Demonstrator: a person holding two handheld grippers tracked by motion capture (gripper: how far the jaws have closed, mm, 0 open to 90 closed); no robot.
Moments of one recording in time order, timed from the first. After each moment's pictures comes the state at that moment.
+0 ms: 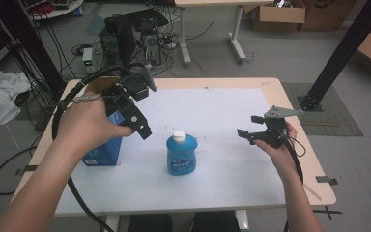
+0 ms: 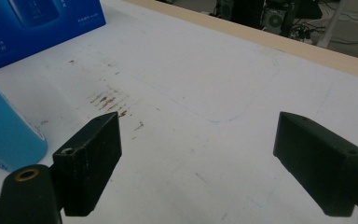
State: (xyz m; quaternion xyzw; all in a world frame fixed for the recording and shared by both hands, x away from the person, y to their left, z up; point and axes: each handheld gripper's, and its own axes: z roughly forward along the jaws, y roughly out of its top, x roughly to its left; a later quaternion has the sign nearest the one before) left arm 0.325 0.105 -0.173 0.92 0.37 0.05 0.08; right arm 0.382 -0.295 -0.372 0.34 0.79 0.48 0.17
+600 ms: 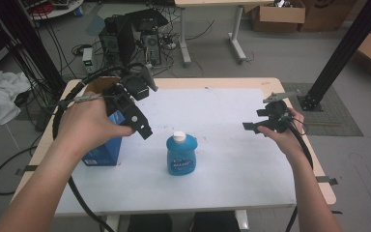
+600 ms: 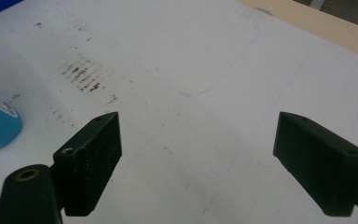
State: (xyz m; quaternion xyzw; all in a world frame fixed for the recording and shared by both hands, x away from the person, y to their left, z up) left arm 0.325 0.104 -0.174 0.92 0.37 0.05 0.09; right arm 0.413 -0.300 -0.342 0.37 0.84 0.38 0.14
